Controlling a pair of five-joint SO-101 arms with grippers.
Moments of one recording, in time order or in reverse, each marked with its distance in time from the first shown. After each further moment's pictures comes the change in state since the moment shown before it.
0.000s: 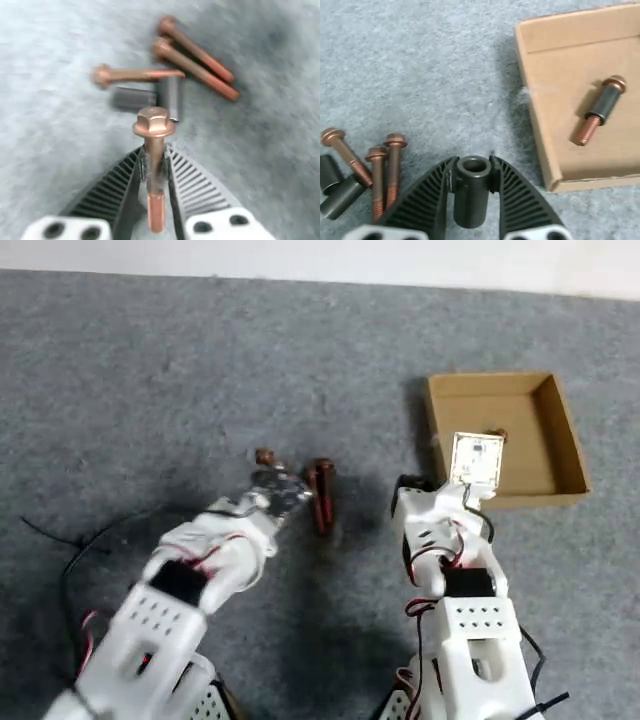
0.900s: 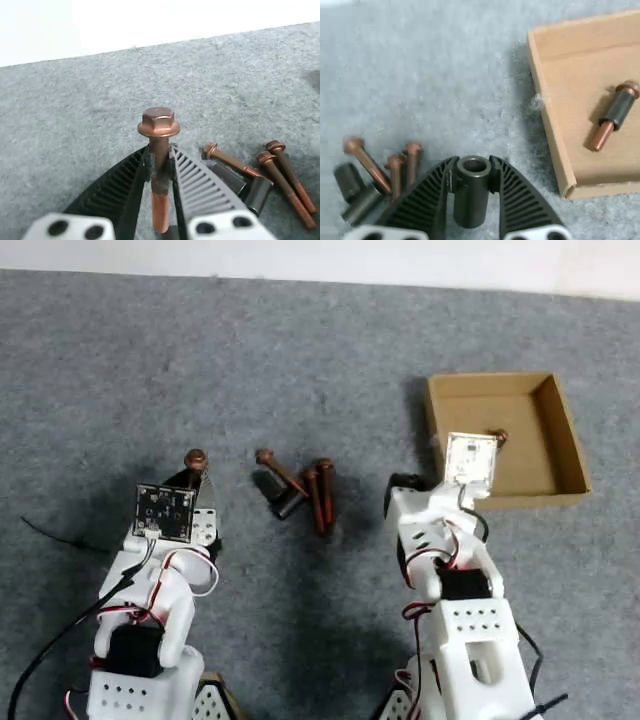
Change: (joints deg) left arm -15.2 -44.0 14.4 0.0 16.8; right arm -1.1 -3.8 0.5 0.0 -3.7
